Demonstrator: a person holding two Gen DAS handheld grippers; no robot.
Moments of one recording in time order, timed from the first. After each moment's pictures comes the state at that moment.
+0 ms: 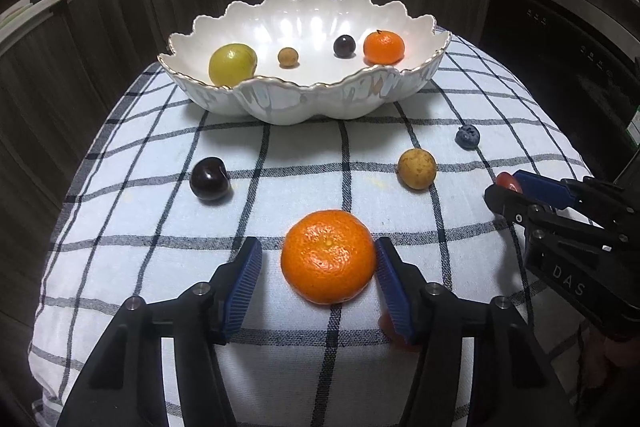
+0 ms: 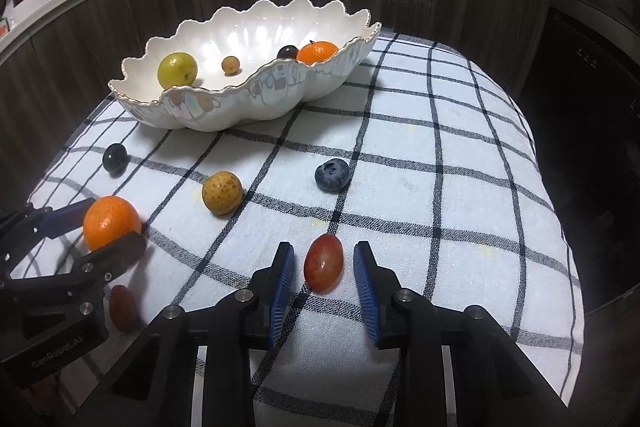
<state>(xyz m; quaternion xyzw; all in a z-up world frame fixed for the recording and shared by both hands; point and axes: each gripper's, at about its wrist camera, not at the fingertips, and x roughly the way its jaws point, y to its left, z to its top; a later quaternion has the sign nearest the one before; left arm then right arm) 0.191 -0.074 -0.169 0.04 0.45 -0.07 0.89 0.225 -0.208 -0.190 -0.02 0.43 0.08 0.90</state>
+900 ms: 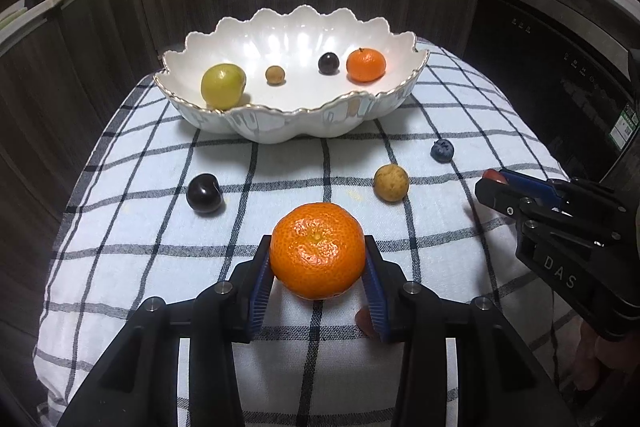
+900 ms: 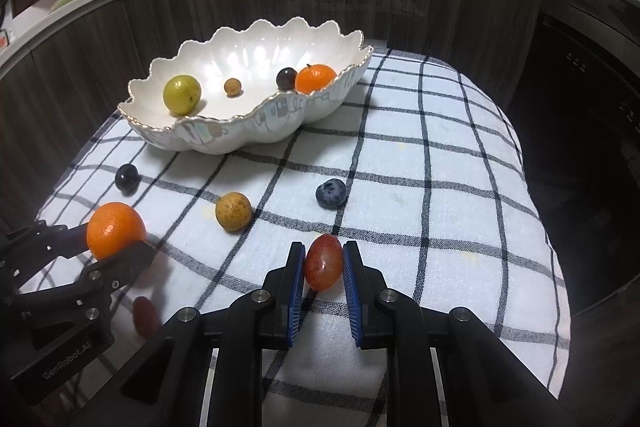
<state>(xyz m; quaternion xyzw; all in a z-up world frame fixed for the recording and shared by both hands) 0.183 -0.076 -0.148 0.04 0.44 -0.09 0.89 0.217 -0.208 -0.168 0.00 0.41 0.07 0.91</state>
